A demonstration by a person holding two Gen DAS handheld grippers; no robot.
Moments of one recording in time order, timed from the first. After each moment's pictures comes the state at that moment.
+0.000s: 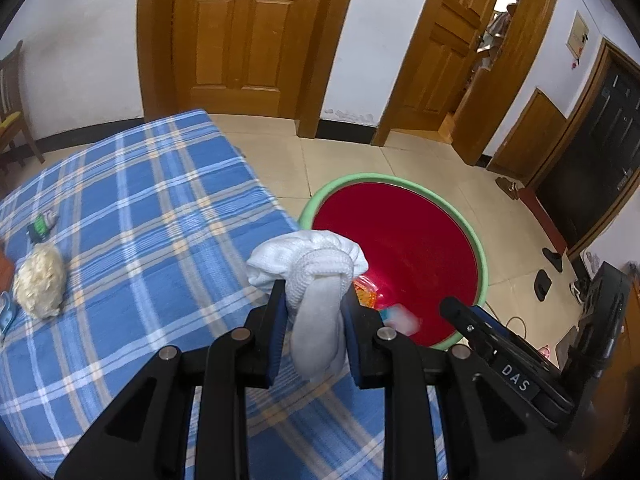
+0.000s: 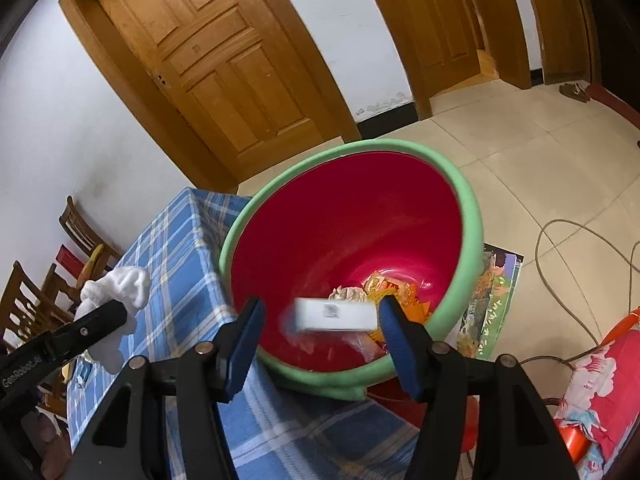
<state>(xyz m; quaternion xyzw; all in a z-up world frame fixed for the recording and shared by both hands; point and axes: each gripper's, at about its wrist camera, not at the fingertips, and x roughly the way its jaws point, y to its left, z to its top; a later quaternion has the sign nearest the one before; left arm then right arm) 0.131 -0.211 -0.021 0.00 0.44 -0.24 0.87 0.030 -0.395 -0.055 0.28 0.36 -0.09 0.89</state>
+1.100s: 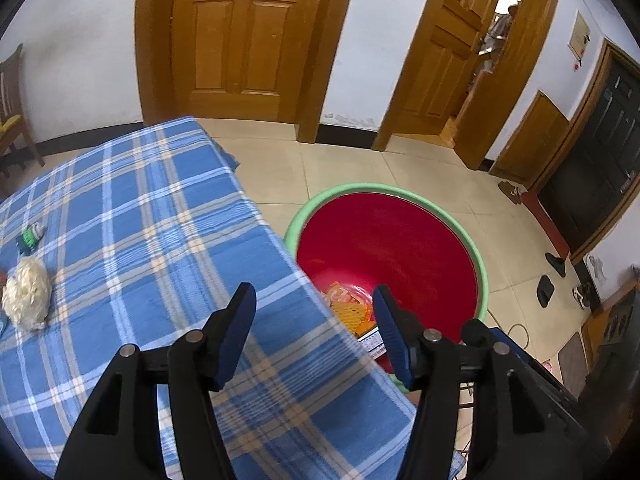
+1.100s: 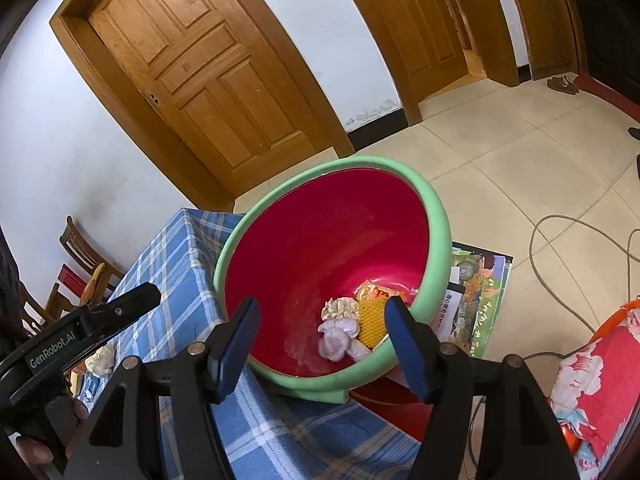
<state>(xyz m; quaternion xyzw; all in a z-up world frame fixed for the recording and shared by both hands) 0.140 -0.225 -0.023 -0.01 0.43 -0.23 0.87 0.018 -0.409 -0.043 0.29 0.34 -0.10 0.89</state>
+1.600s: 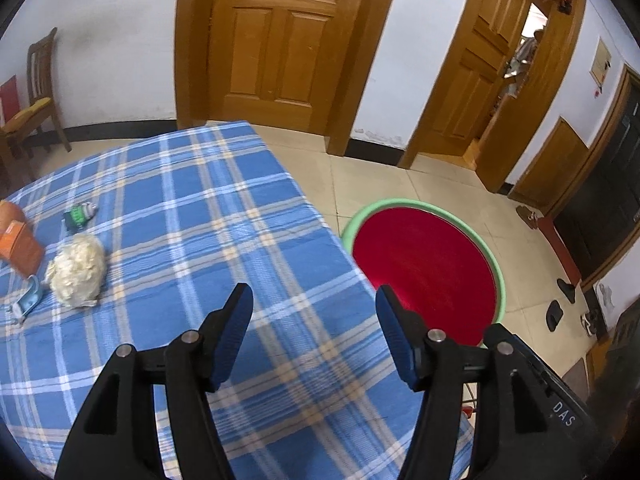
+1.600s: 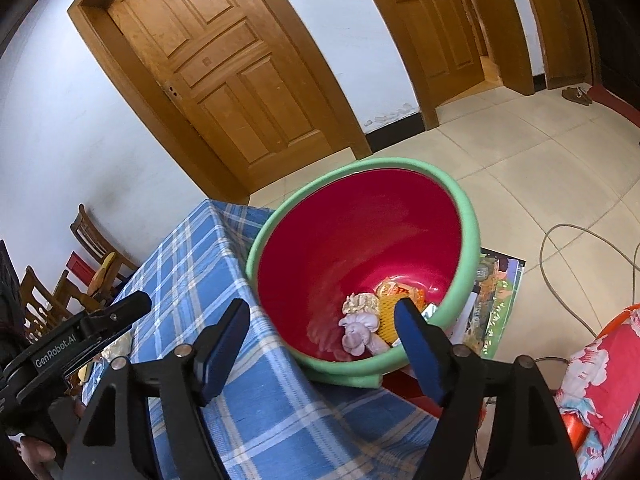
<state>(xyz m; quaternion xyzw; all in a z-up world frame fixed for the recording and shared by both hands) 0.132 -0.171 -0.009 -0.03 0.42 -0.18 0.89 0.017 -0.381 -0.028 0.28 0.34 -0.07 0.90</state>
